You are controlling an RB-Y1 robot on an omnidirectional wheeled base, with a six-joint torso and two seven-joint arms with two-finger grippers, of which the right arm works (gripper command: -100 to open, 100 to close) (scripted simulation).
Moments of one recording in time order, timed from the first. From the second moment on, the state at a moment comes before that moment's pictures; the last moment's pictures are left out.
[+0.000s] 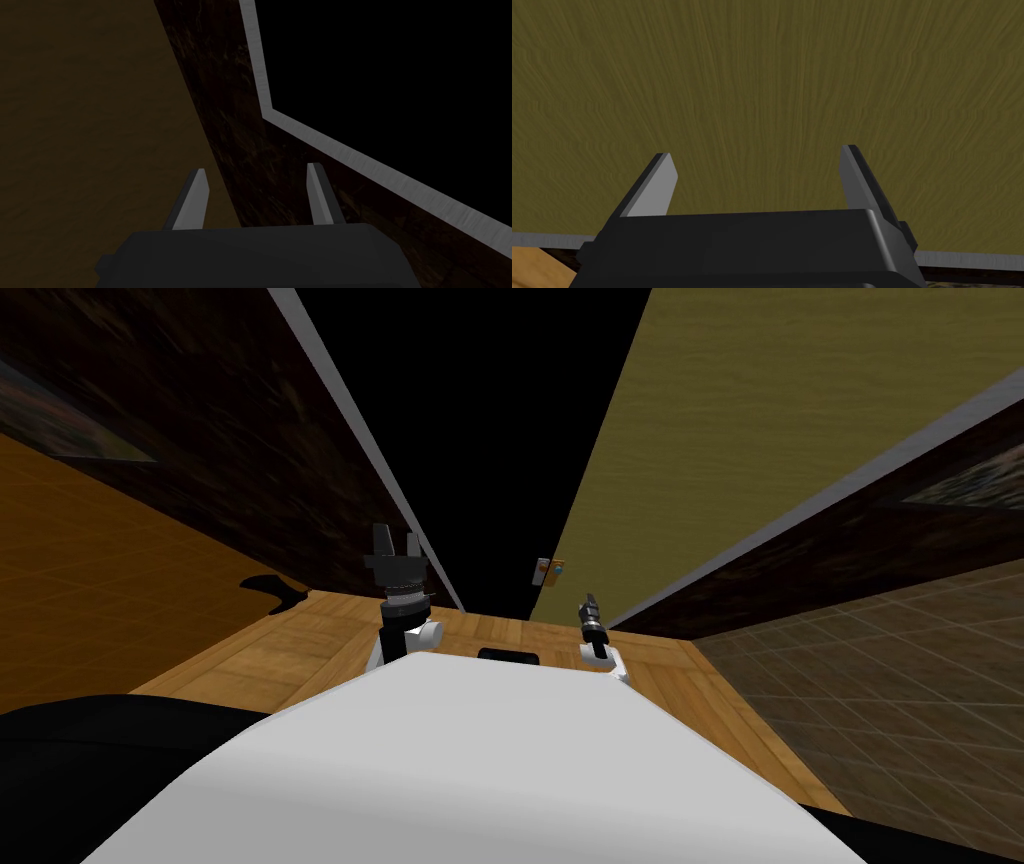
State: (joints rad) arm 0.15 -0.13 -0.26 -1.34 0.40 -0.32 -0.48
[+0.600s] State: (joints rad) arm 0.15 -0.20 -0.32 -1.30 0.36 -0.33 -0.51
